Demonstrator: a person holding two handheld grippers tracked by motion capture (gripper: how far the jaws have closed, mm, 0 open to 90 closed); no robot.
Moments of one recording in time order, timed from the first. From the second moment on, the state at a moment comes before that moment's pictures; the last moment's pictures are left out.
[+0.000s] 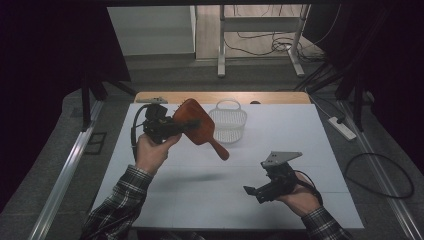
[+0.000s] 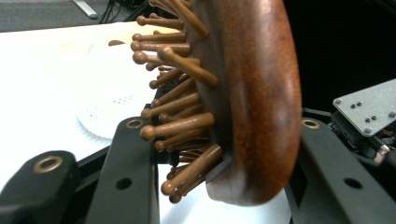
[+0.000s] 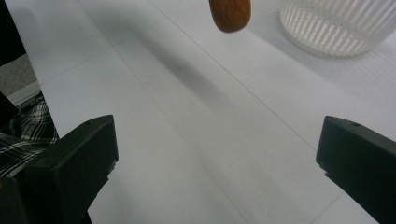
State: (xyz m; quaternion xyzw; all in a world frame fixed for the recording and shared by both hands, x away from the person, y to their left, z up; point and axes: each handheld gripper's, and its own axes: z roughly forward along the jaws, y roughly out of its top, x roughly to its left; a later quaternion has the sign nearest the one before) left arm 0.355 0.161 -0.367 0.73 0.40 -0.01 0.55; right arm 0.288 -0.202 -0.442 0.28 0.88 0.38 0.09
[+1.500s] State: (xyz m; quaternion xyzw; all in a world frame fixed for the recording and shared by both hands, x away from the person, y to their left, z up) left arm 0.400 0.159 -0.331 0.74 0.42 0.04 0.52; right arm 0.262 -0.275 -0.453 0.37 0.85 0.35 0.13
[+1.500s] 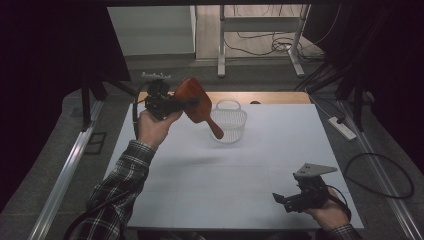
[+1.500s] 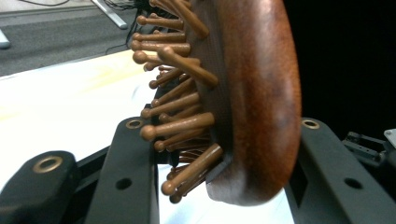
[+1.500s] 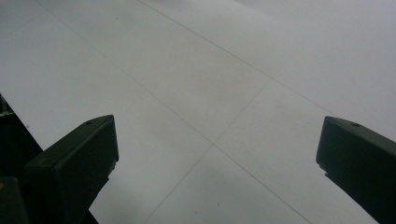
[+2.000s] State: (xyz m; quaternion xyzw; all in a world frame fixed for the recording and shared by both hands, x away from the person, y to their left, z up) left arm 0.415 0.152 -0.319 0.75 0.42 0.06 0.51; right arm 0.249 -0.292 -0.446 0.41 0.83 0.34 0.14
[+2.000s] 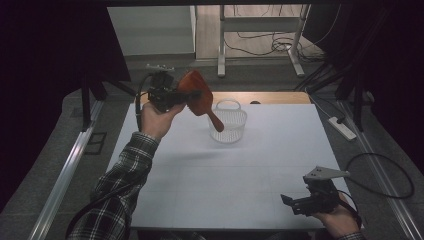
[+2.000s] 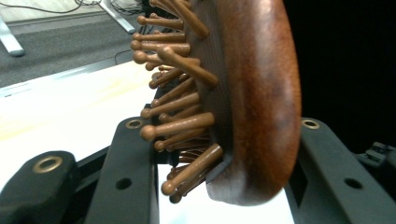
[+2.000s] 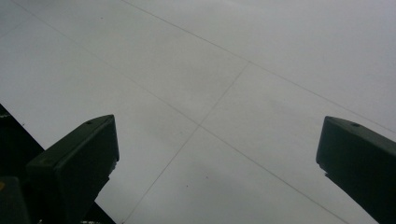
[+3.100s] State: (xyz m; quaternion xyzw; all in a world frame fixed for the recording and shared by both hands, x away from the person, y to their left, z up) left arm 0.454 0.126 -0.331 0.74 0.44 0.07 0.50; right arm 0.240 -0.299 -0.444 0.43 0.82 0.33 0.15
